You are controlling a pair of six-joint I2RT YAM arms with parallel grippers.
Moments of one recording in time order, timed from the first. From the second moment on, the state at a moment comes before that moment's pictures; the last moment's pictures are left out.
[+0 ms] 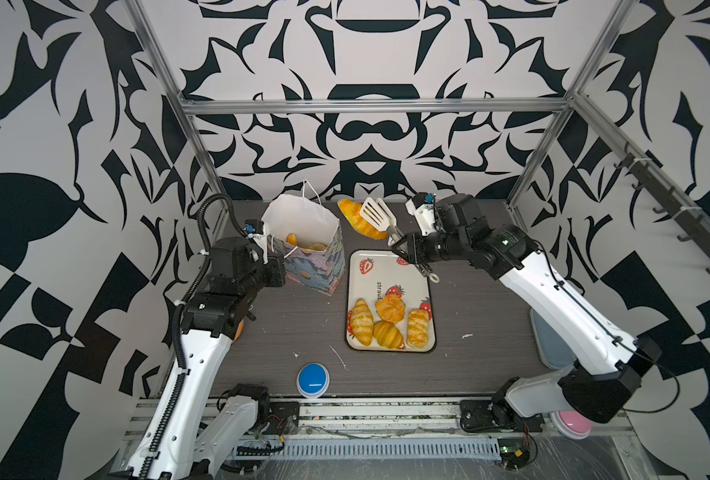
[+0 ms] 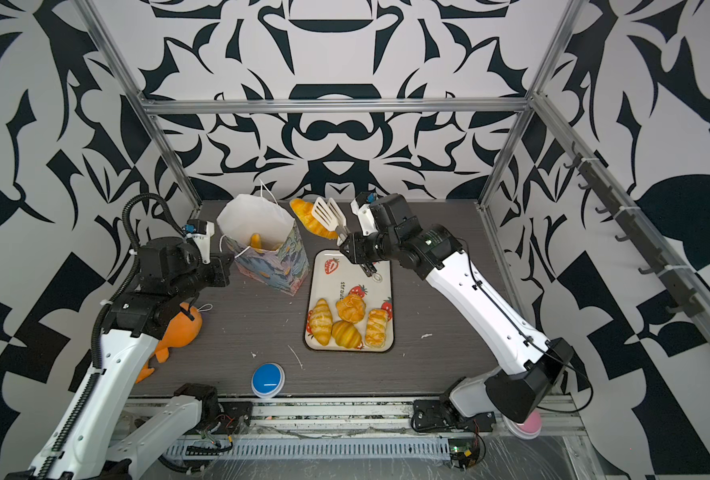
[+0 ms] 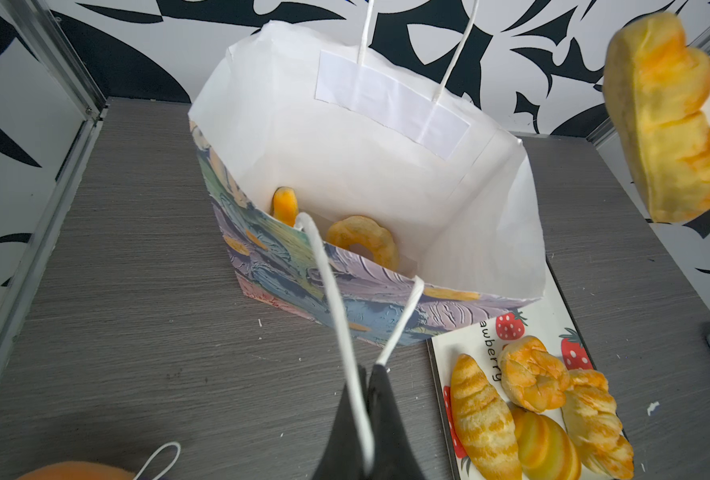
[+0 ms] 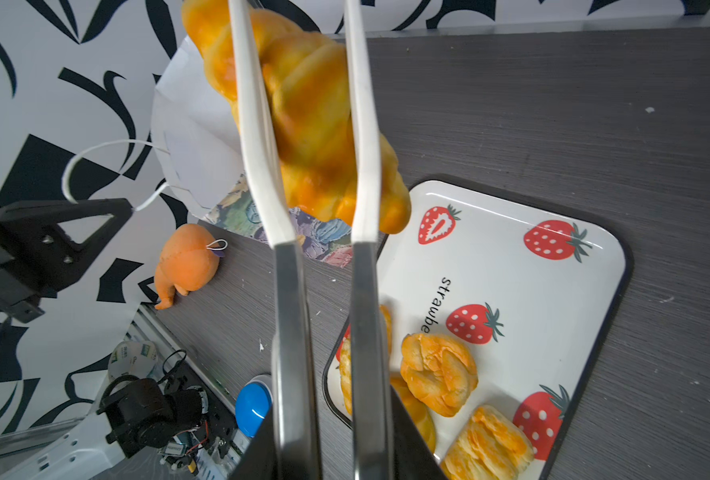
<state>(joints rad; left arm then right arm) -0.16 0.91 1.04 -0.67 0.16 -0.16 0.65 1.44 1.65 -0.90 -0.24 0.44</state>
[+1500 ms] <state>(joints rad) -0.16 0.90 1.04 -0.67 0.16 -0.16 0.79 1.81 1.97 -0.84 -0.34 0.52</state>
